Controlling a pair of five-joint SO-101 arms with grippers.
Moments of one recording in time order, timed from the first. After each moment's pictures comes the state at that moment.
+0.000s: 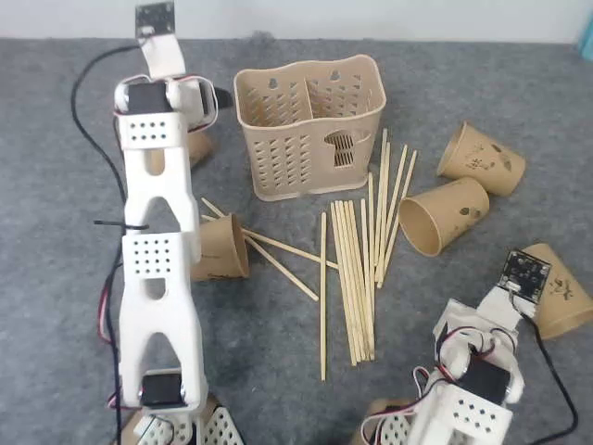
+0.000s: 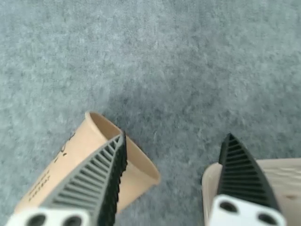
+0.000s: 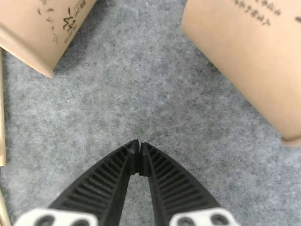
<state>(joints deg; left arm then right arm) -9.9 67.7 -87.6 90.6 11.0 20.0 -100.0 95.6 69.5 -4.1</state>
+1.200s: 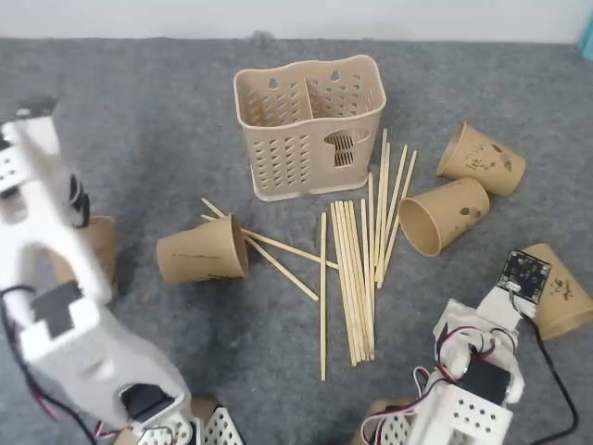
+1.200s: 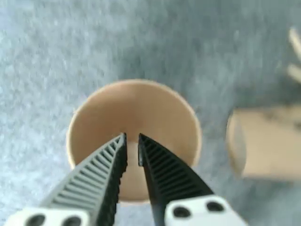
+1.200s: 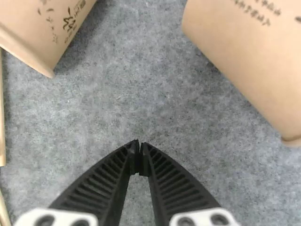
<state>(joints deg) -38.5 18.9 -14.7 98.7 -19.7 20.0 -100.0 95.6 69.5 -4.1</state>
